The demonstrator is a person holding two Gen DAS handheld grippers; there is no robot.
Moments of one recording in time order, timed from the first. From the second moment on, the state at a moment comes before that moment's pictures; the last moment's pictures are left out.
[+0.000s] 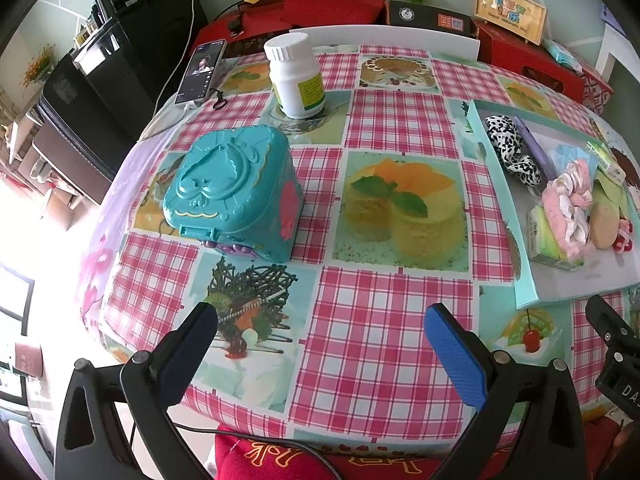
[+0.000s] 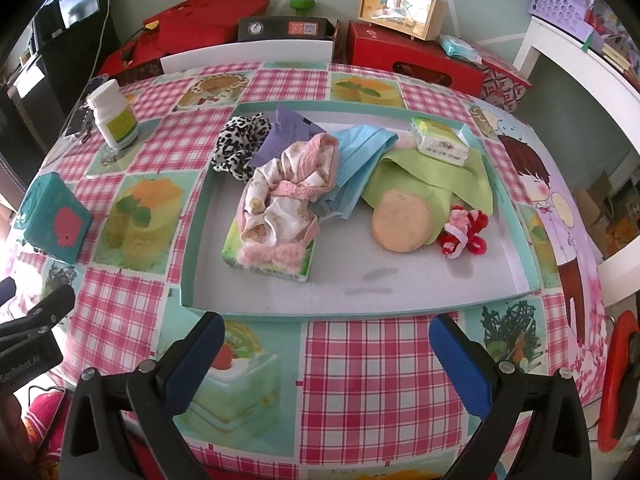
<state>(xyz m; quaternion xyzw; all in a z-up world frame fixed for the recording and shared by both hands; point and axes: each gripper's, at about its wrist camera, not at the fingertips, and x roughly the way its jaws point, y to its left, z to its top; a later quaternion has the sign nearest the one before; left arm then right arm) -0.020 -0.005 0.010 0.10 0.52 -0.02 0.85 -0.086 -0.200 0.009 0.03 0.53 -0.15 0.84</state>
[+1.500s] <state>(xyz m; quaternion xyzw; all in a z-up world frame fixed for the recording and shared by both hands) -0.020 -0.001 0.007 0.09 0.53 -0.02 0.85 -0.086 -0.200 0.007 0.03 0.53 -0.15 0.83</state>
